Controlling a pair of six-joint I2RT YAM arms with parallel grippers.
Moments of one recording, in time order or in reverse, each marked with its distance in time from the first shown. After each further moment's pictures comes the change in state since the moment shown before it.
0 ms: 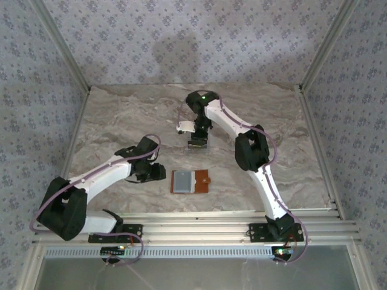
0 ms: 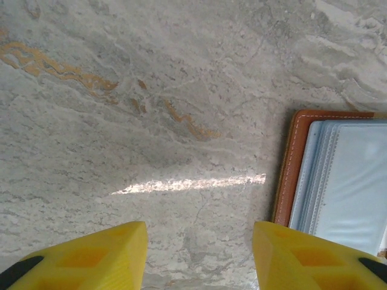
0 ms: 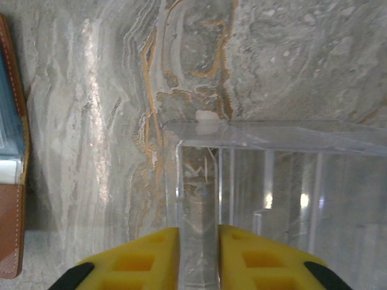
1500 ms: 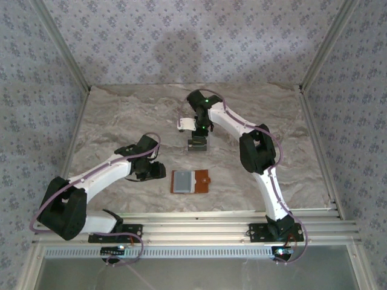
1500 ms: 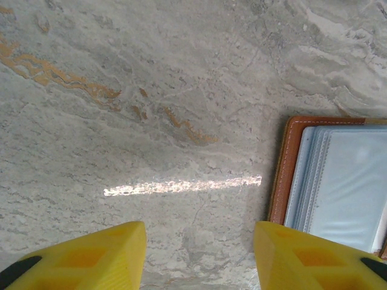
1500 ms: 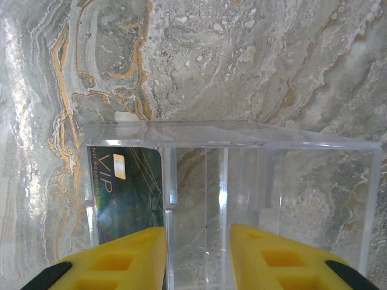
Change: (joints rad) left arm 0.003 0.000 0.022 -0.018 -0.007 0.003; right arm -0.005 -0.109 -0.206 0.283 0.097 -0.027
